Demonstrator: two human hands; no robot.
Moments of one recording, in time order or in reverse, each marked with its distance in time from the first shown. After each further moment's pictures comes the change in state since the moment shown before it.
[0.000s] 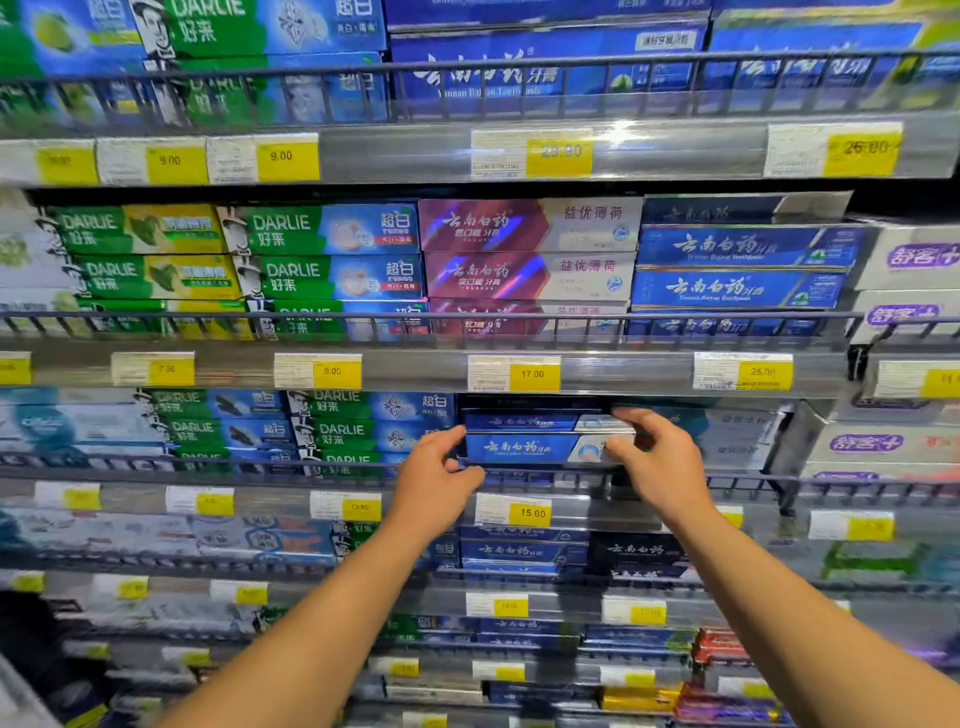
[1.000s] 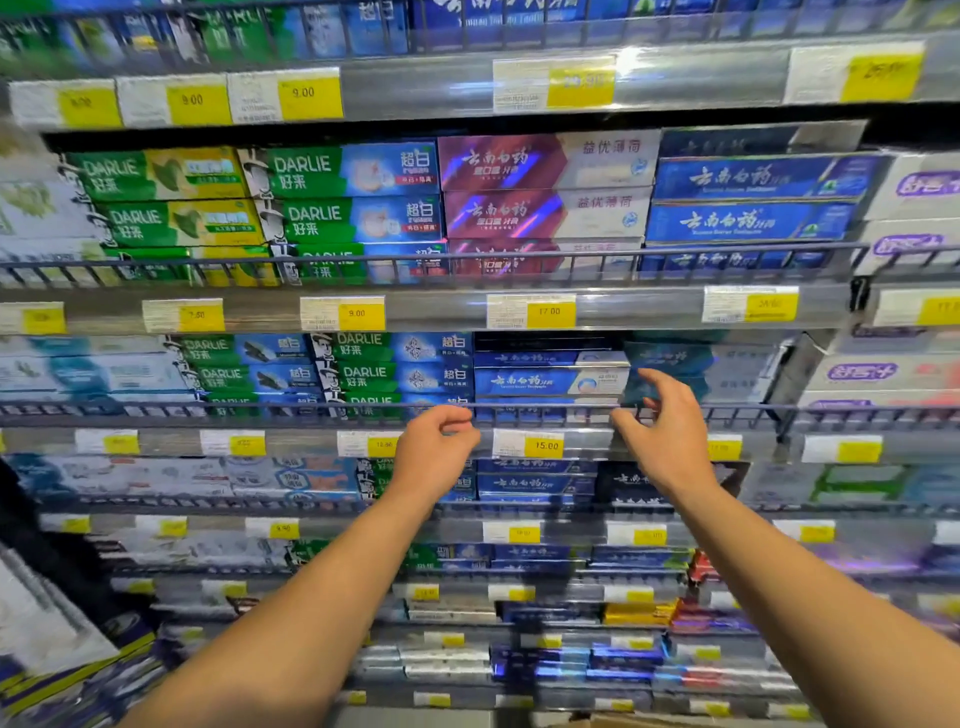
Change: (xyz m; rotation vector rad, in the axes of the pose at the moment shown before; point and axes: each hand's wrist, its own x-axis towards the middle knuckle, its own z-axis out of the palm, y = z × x) left_hand -0.042 -0.015 -0.019 -0.027 0.001 -0.088; right_hand -0.056 -0.012 0.006 -0.080 0.009 0.046
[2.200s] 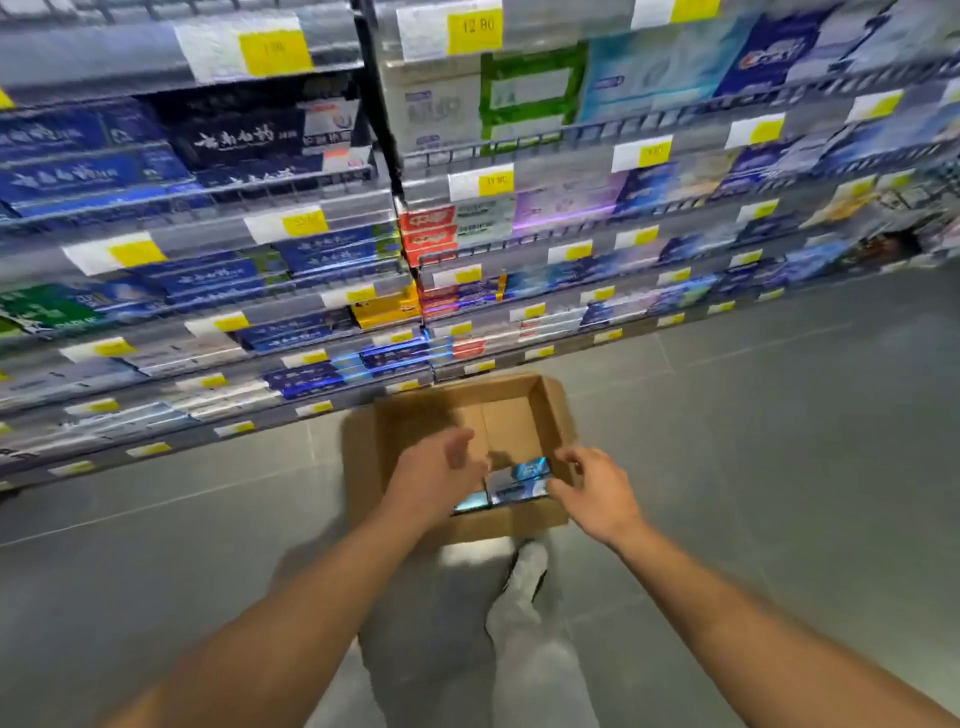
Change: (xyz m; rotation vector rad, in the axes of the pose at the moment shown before) left_hand -0.284 -0.094 0.403 0.312 -0.707 -0.248; right_hand -0.320 0.365 -0.211 -0.328 -0.521 0.716
